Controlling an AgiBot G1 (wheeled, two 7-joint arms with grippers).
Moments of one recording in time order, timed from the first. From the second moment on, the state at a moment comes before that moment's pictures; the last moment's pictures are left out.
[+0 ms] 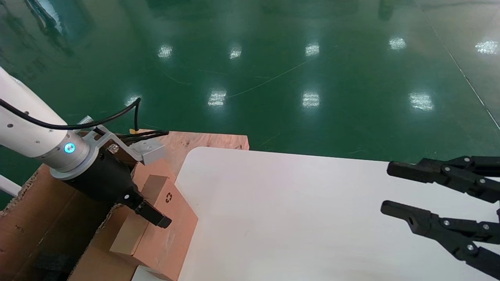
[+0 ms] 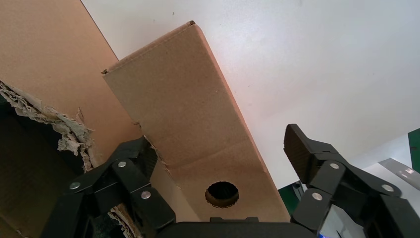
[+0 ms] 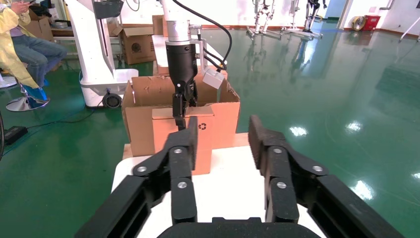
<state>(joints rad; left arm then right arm) -2.01 0.57 1.48 -1.32 1.53 1.55 -1.45 1.08 -0.61 -0.29 1.28 -0.73 -1.49 0.18</state>
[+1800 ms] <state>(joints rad) -2.59 0.48 1.52 -1.13 1.88 1.59 -1.21 1.08 -0.61 -0.29 1.28 -0.72 -1.49 0.18</state>
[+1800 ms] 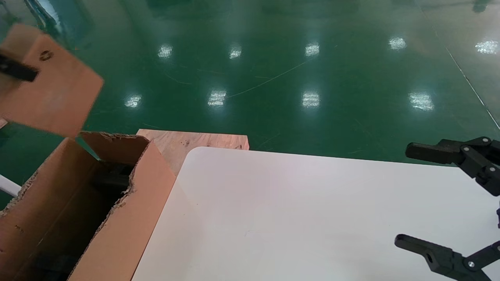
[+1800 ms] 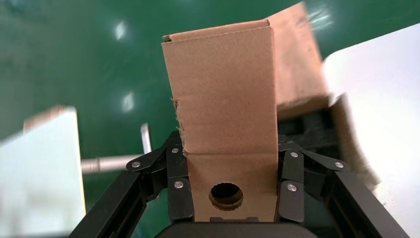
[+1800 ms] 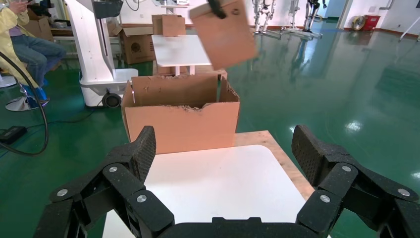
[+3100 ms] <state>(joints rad) -2.39 0.34 1.86 -0.92 1.64 1.37 -1.08 1.08 -0.61 -0.29 1.28 -0.72 -1.49 0.18</state>
